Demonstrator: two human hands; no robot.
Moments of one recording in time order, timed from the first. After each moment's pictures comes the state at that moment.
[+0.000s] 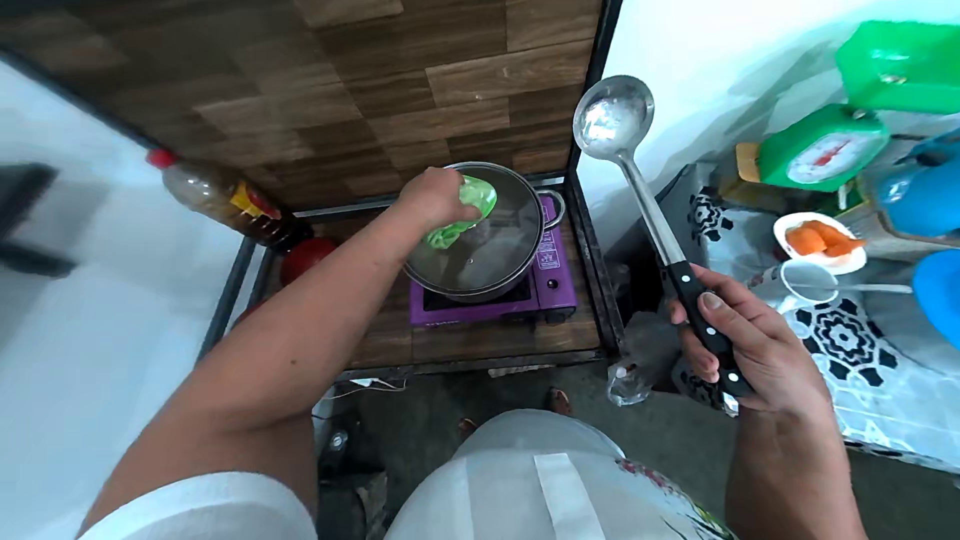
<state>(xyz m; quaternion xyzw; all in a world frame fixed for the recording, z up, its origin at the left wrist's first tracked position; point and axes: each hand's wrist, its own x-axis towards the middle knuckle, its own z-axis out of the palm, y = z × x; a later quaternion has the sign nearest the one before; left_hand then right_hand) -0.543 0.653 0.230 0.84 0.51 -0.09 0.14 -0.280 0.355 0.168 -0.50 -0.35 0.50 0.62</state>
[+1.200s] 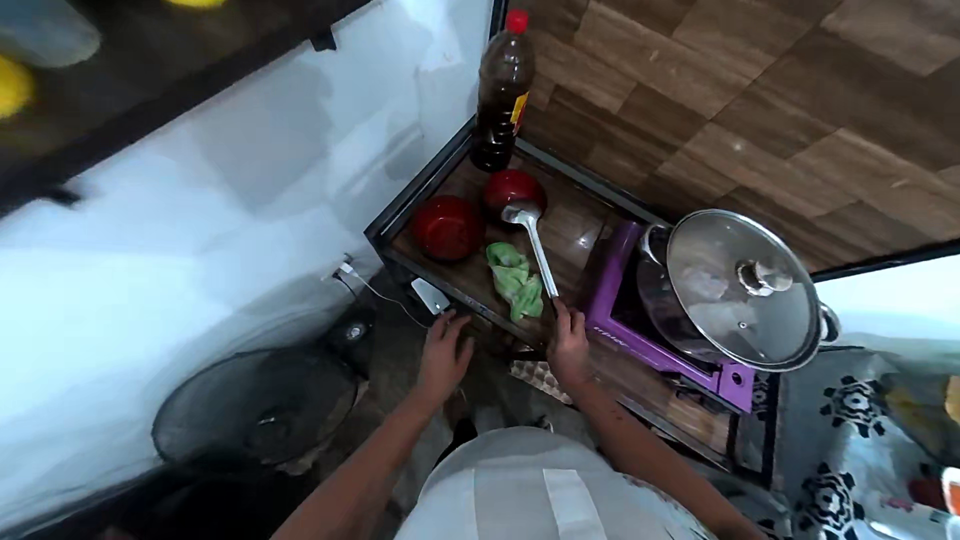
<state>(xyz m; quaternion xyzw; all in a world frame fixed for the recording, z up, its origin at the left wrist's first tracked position) -0.906 0.411 -0.032 0.55 0.70 0.31 0.33 -0.674 0.492 -0.031 -0.61 -0.75 0.07 0.23</state>
